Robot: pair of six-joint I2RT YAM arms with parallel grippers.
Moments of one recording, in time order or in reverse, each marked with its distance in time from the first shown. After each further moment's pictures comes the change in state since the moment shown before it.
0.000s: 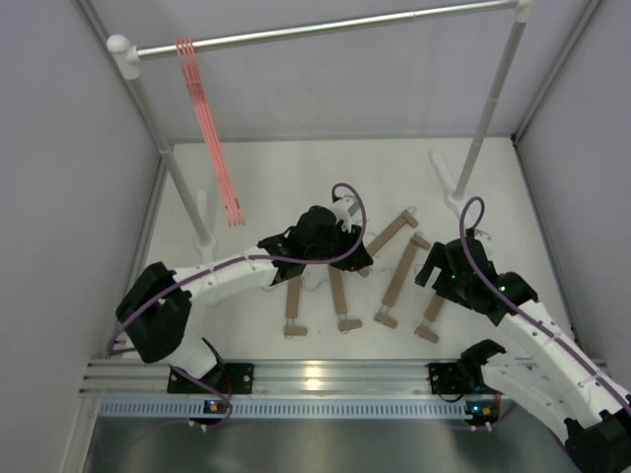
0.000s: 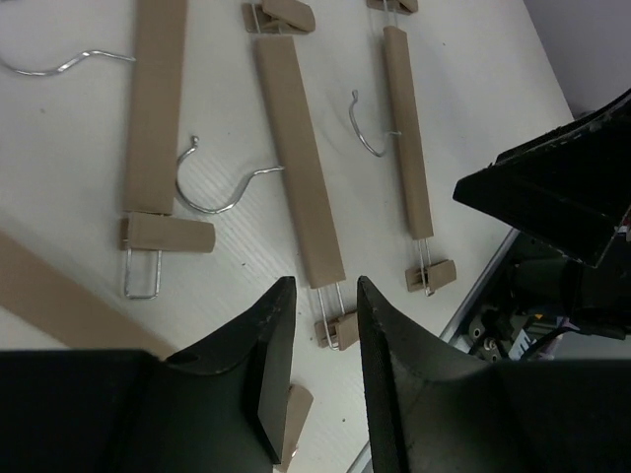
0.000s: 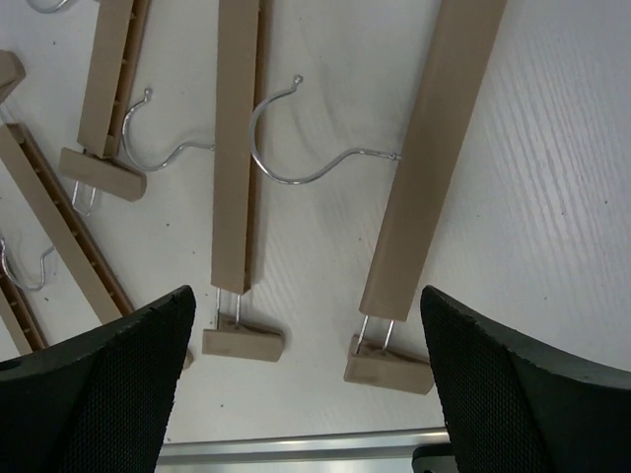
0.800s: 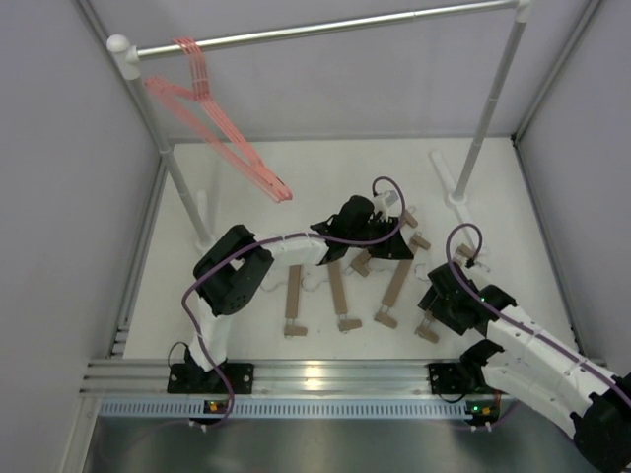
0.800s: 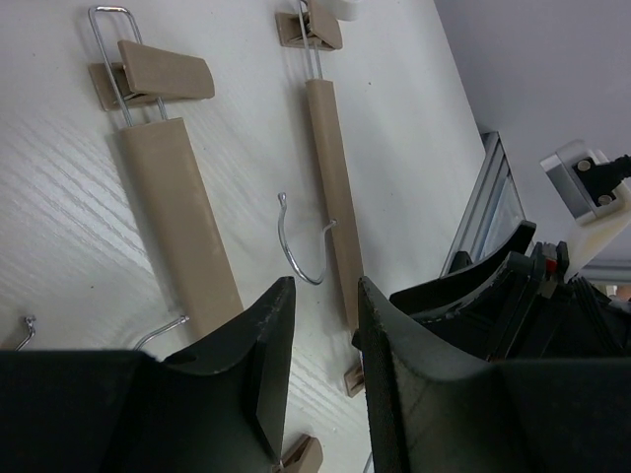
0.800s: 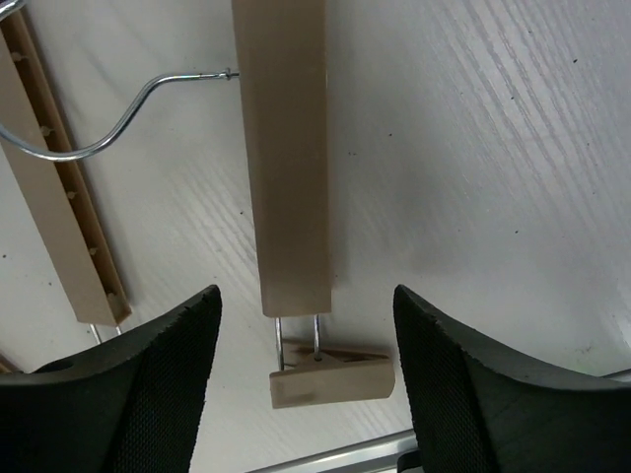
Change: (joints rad) left arm 0.000 0.530 0.319 0.276 0.270 -0.201; right arm 0.105 0.008 -0.222 -0.026 0.092 0.321
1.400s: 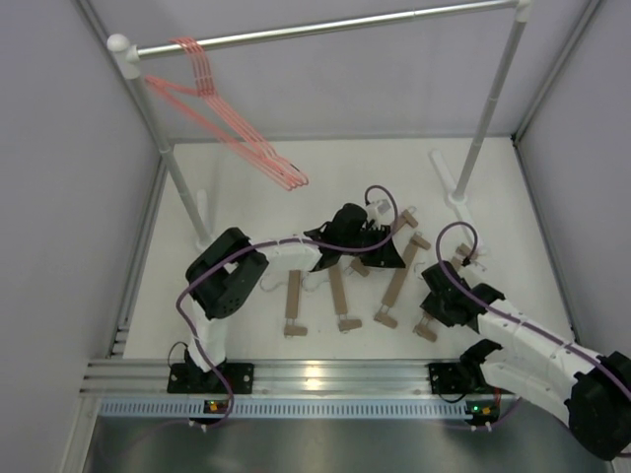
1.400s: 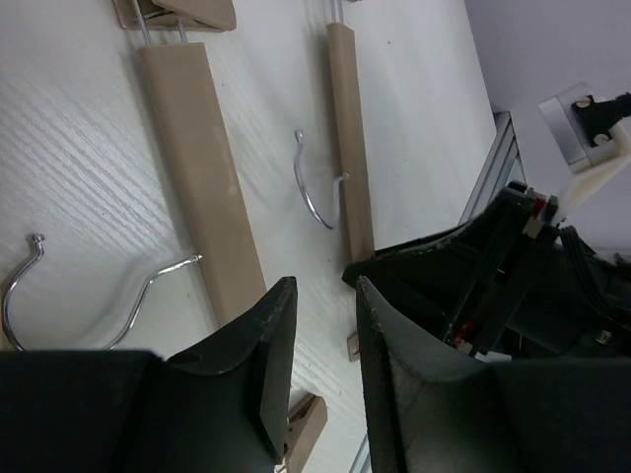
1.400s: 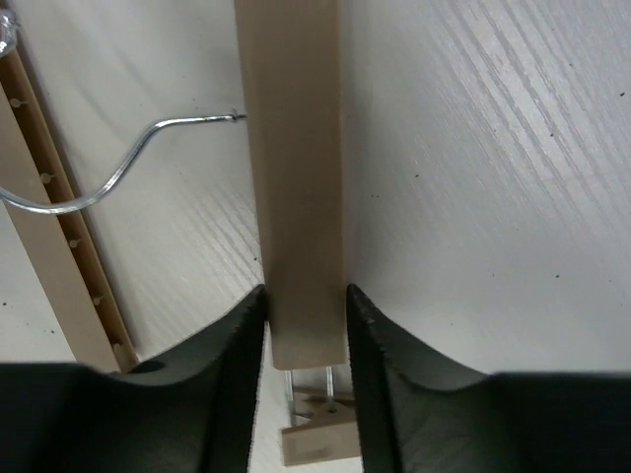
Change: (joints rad) left arm 0.000 -0.037 -0.106 0.014 0.004 -0.020; right arm 0.003 0.105 -0.048 0.155 0.043 0.028
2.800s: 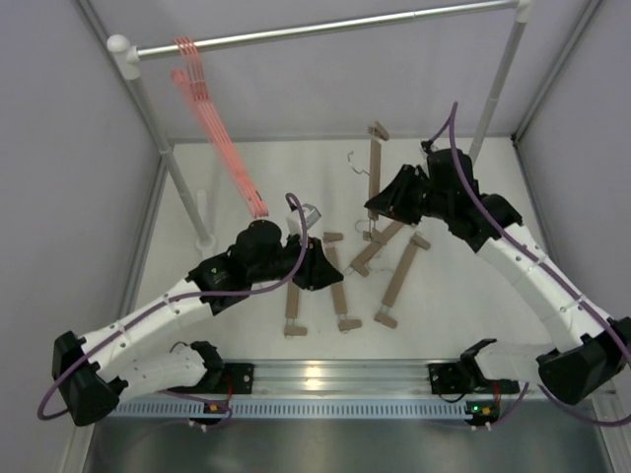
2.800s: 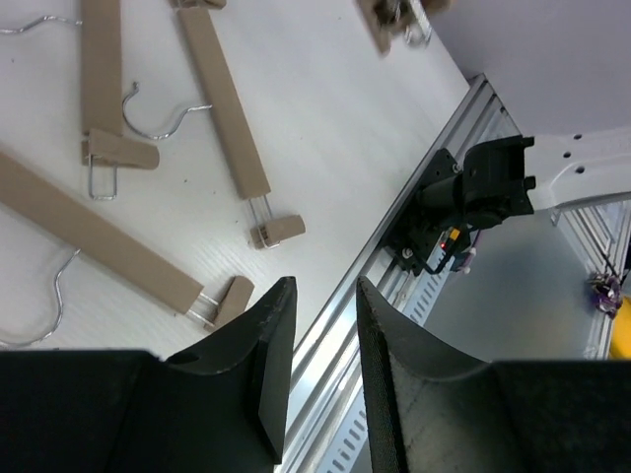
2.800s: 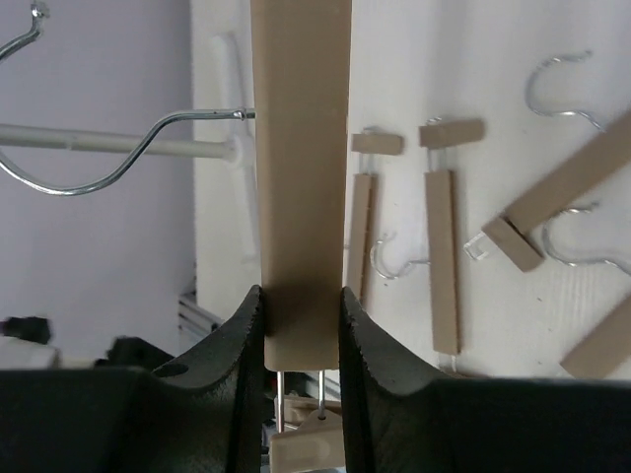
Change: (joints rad) left arm 0.000 -0.937 -0.320 -0.508 -0.160 0.206; right arm -0.043 0.306 0.861 0.039 -0.507 -0.309
